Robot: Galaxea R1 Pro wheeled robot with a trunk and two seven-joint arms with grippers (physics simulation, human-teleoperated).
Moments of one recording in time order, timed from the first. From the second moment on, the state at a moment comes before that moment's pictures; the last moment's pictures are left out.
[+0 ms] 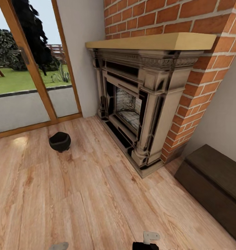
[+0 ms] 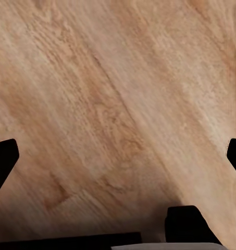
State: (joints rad) left arm -0.29 0.06 -0.08 -0.36 0.23 0.07 0.28; right arm -0.45 0.17 0.50 -0.15 -0.52 -0.08 -0.27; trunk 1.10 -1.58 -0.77
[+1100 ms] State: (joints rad) left arm -0.29 0.06 -0.08 -0.36 0.23 0.07 0.28; right arm -0.45 0.17 0.50 -0.15 -0.52 -0.08 -0.27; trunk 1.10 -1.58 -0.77
